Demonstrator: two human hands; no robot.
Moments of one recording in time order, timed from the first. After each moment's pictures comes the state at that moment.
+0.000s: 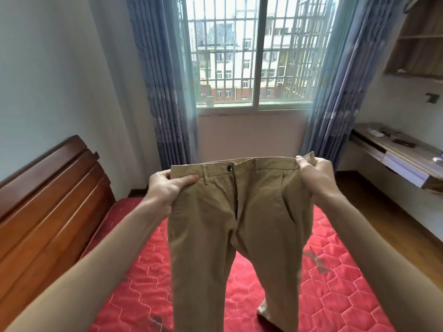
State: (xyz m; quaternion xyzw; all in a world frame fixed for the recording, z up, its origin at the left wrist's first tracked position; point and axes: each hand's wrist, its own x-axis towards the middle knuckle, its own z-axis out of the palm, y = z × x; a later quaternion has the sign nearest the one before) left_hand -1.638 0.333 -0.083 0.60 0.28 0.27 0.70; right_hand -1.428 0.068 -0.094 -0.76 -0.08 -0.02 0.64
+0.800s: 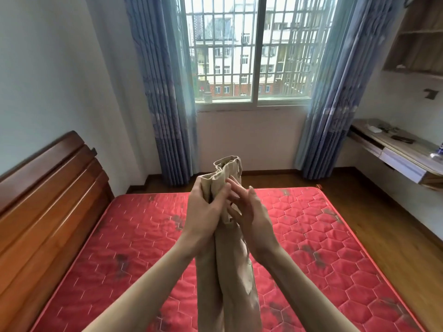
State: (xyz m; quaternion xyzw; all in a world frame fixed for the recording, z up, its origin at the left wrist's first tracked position) left_hand -1.649 0.243 -0.118 0.69 0.14 0.35 0.62; right_hand -1.596 0.132 -0.140 -0.51 -0.26 0.19 0.80
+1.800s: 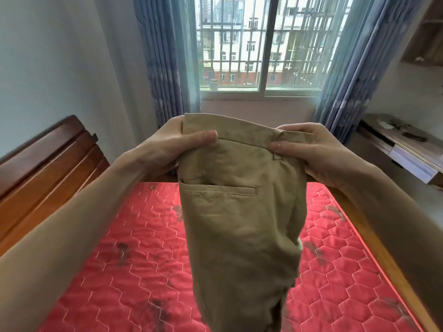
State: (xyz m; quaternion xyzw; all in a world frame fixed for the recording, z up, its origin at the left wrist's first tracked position) left_hand -1.649 0.348 0.000 0.74 -0.04 0.11 0.66; right_hand -1.499 0.093 -0.006 -0.64 -0.38 0.24 0.62
